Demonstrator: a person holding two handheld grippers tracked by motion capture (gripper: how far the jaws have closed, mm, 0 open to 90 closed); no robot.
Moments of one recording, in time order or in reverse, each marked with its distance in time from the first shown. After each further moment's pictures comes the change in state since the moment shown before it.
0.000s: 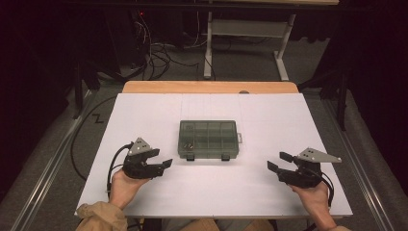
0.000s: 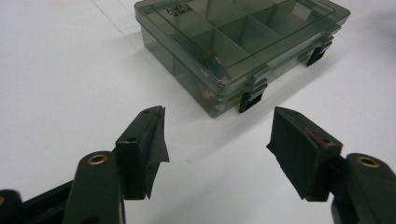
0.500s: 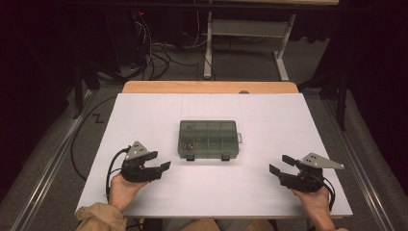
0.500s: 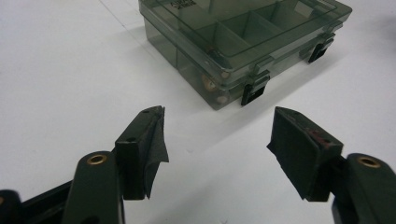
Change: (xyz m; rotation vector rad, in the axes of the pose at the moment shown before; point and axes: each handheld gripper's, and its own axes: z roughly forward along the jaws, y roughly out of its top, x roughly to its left) left arm 0.001 -0.013 -0.001 -0.024 -0.003 -0.017; right arm -0.003 -0.017 -0.002 -0.031 -0.012 0.012
